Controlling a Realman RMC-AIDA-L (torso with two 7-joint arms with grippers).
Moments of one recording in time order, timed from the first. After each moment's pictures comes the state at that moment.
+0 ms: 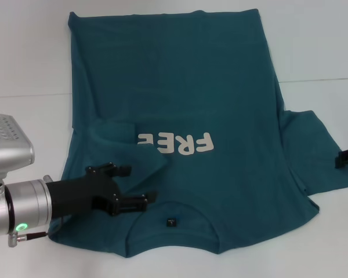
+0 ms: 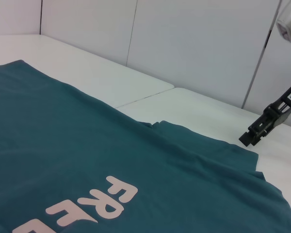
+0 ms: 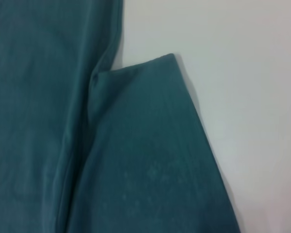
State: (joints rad) left arm -0.40 -2.16 -2.02 -0.86 -1.32 1.21 -1.54; right arm 0.70 1.87 -0.68 -0.68 -2.74 -1.22 2.68
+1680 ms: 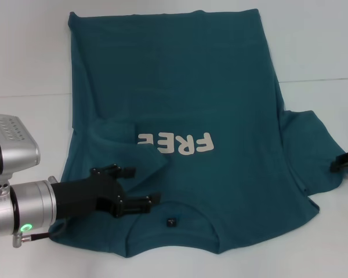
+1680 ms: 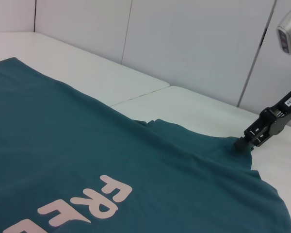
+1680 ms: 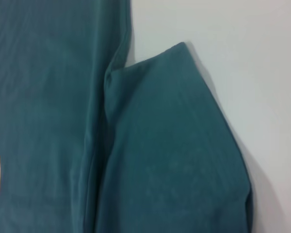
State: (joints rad) left arm -0.42 -2.16 -2.02 -0.83 -1.32 1.20 -1.53; right arm 0.66 1.85 -0.66 -0.58 -2.58 -1.18 2.65
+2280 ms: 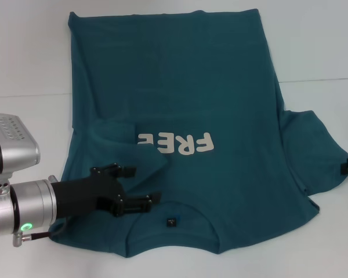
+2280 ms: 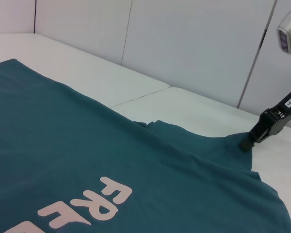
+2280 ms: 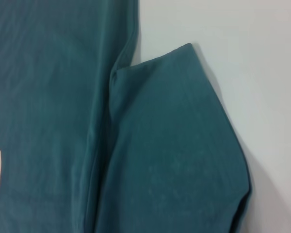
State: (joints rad) left arm -0.42 -2.16 -2.02 -0.83 -1.32 1.20 -1.53; right arm 0.66 1.86 -0.67 -0.59 -2.58 -1.19 2.62
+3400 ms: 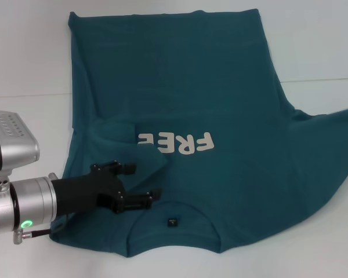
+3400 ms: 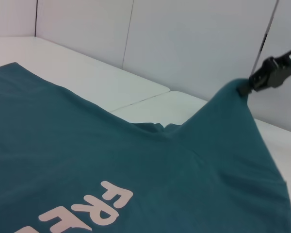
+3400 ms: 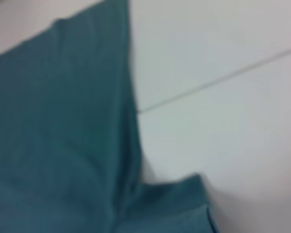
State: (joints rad) left arm -0.42 -2.16 -2.02 -0.84 -1.33 1.20 -1.54; right arm 0.61 1.87 -0.54 -0.90 -2.55 -1.27 2.63
